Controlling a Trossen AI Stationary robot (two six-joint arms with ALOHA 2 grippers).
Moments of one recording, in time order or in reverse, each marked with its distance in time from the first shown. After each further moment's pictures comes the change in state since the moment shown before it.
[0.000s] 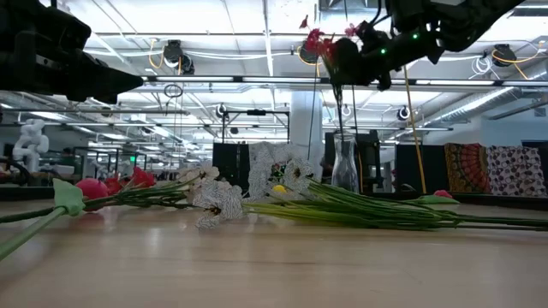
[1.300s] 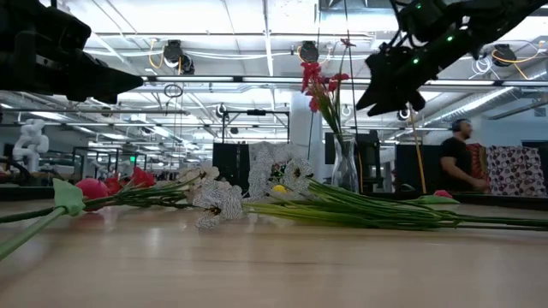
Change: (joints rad) left arm 0.000 0.000 0.000 0.000 0.000 0.000; right arm -0.011 -0.208 -0.090 -0.484 -0.071 0.205
